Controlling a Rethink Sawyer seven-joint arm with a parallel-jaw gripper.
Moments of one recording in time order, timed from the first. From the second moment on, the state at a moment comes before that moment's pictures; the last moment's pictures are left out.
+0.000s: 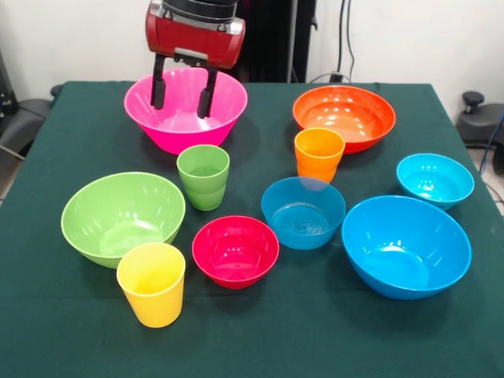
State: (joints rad) arm -0.35 -0.77 0.03 1.63 -0.31 0.52 1.74
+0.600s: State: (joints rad) arm -0.35 -0.77 0.03 1.64 -0.28 0.52 1.74
